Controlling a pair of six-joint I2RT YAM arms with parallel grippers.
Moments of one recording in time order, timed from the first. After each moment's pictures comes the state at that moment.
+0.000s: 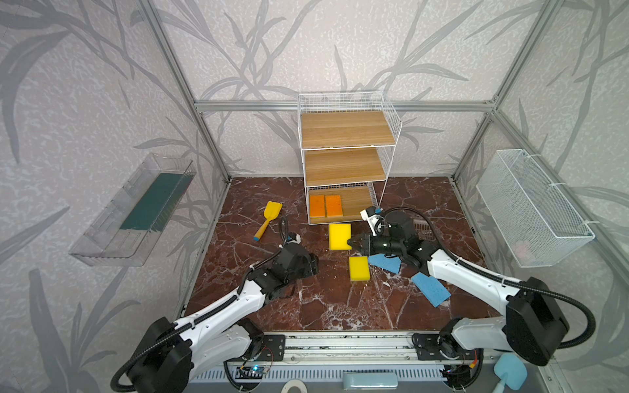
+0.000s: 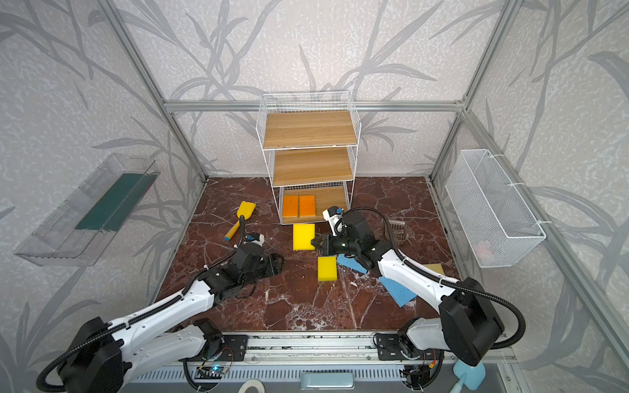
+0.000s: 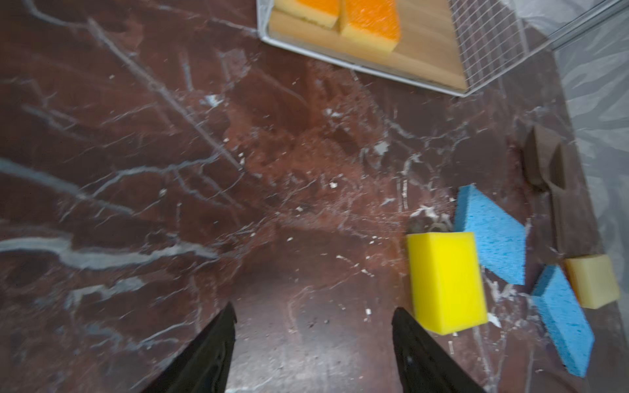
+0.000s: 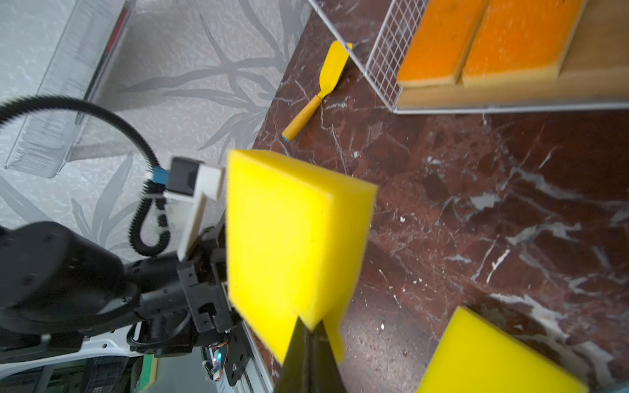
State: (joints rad) left arm -0.65 1.02 0.48 -0.27 -0.14 -0.77; right arm 0.61 1.34 0.85 0.00 -0.50 0.61
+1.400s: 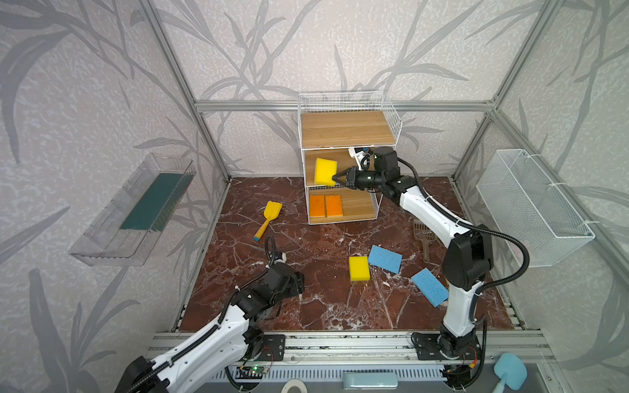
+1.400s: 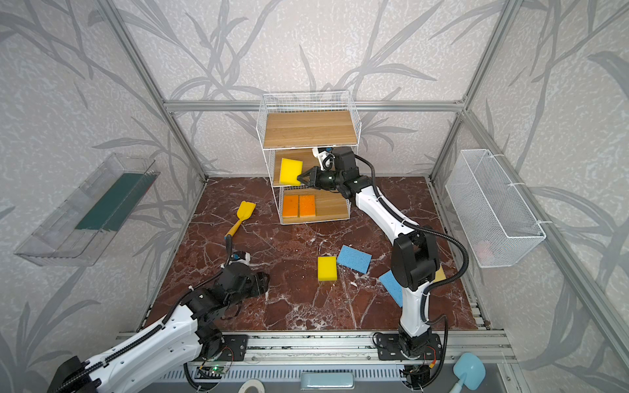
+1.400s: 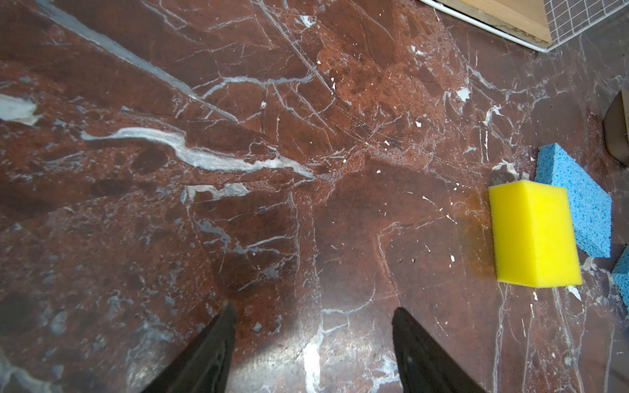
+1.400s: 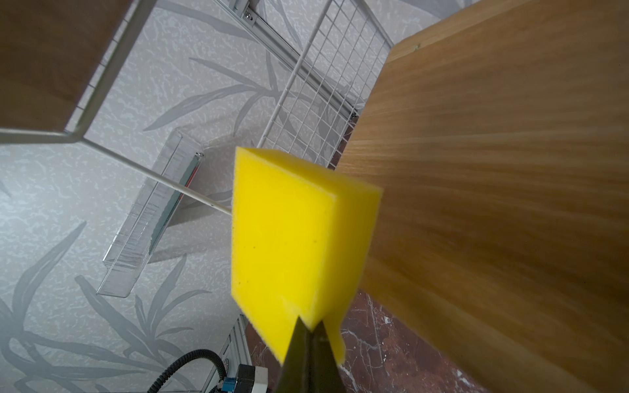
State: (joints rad) left arm -0.64 0.74 0.30 -0.42 -0.16 -0.78; right arm 0.45 1.97 1.81 -0.20 -0.72 0.67
